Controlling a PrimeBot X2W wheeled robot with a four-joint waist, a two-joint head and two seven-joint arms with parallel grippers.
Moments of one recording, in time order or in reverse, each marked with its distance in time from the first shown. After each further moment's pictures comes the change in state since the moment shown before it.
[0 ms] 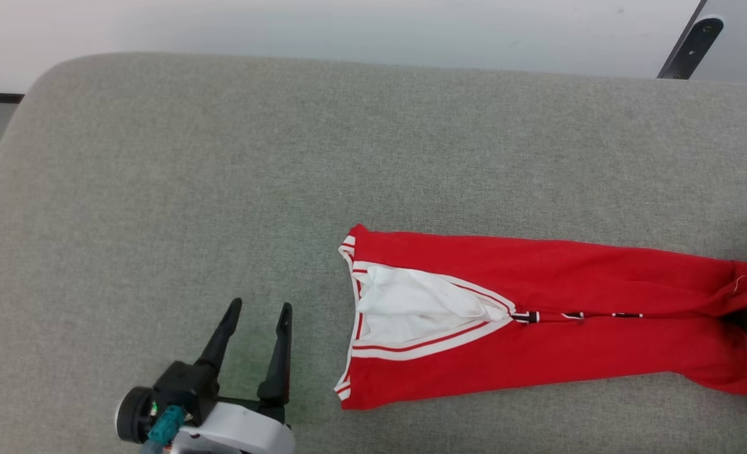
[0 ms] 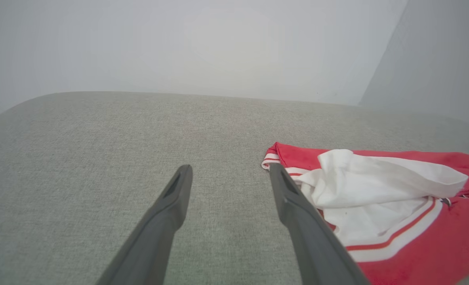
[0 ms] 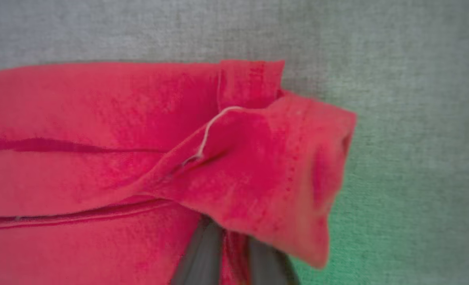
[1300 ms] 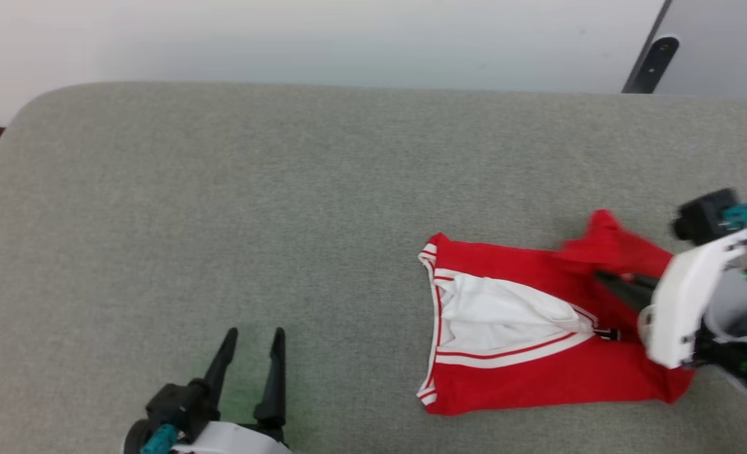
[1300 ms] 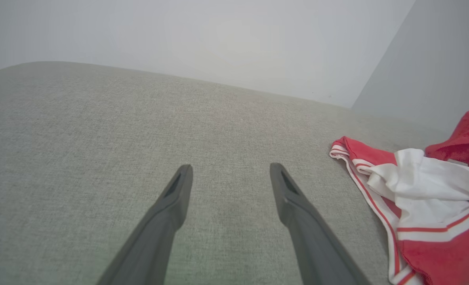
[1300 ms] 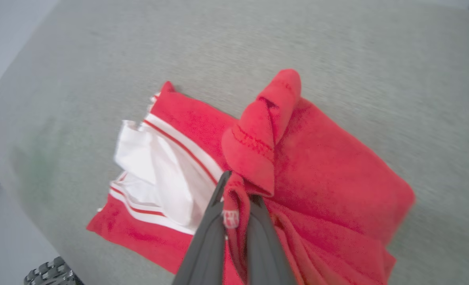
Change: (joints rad) left arm 0.048 -0.106 0.137 0.071 0.022 -0.107 0.000; right arm 0.164 0.025 -0.011 -0.662 -0.038 0.004 -0.015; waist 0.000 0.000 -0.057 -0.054
